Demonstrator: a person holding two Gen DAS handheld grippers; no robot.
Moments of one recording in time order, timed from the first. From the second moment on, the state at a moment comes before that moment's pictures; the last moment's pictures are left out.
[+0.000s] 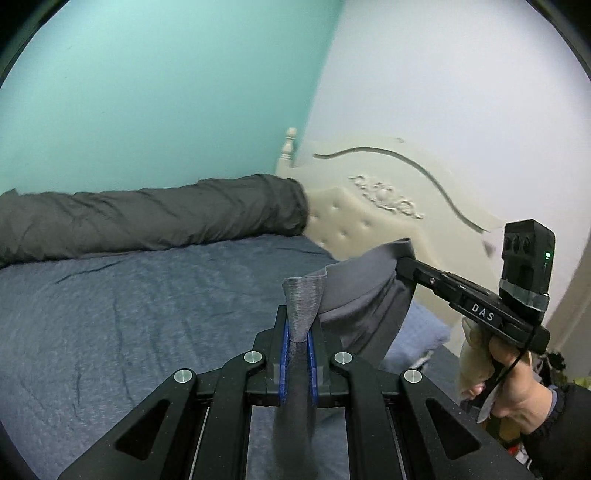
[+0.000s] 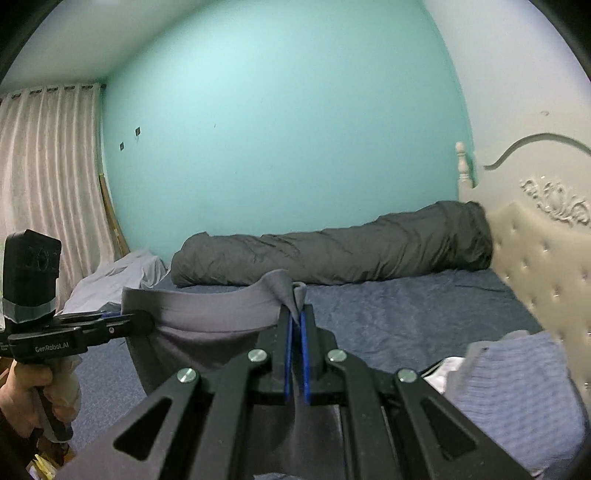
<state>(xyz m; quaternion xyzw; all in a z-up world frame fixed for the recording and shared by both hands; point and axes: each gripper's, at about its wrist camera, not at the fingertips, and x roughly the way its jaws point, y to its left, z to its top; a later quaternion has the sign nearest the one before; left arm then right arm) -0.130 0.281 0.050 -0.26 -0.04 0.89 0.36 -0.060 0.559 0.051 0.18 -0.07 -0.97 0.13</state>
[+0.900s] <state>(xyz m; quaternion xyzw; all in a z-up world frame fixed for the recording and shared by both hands) -0.037 0.456 0.096 -0.25 0.00 0.84 0.48 0.076 0.713 0.093 0.17 -0.06 -0.98 0.02</state>
